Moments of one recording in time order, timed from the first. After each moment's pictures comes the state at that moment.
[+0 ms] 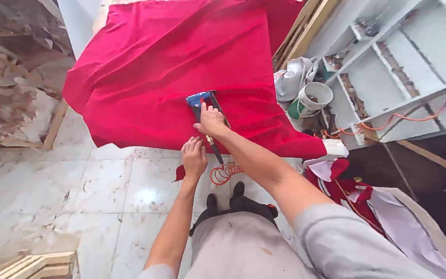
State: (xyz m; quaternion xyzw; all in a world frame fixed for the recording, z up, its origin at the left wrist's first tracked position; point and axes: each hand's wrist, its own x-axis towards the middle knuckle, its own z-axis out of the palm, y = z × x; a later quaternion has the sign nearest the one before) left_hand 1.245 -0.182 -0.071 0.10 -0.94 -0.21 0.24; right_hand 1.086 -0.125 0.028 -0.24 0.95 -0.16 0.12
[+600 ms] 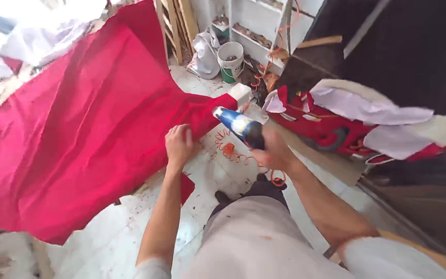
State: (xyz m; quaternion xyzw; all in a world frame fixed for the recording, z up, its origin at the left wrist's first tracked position) left_hand 1.179 0.002 0.023 -0.21 -0.95 -0.23 0.05; right_hand 1.331 0.283 0.073 -0.02 0.86 -0.51 -0.08
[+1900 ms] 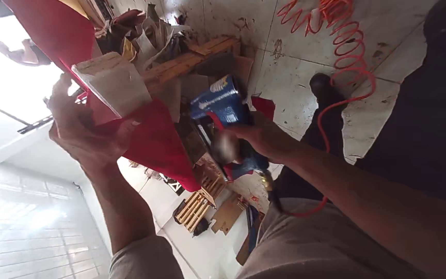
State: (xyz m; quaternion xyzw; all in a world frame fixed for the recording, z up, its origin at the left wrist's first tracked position) left_hand 1.039 0.229 0.019 -0.51 -0.83 0.24 -0.01; right_hand 1.286 0.328 -0.215 0.14 0.01 -0.98 0.16
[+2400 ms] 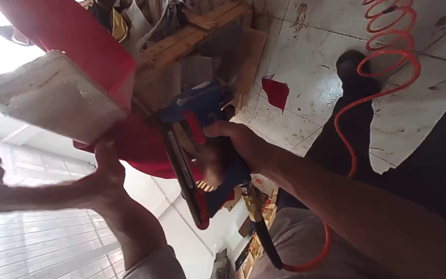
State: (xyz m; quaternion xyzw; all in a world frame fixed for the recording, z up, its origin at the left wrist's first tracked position) left_hand 1.080 0.197 0.002 -0.46 -0.83 0.22 0.22; right_hand 1.232 0.283 -0.235 0.05 -0.30 -0.91 0.26
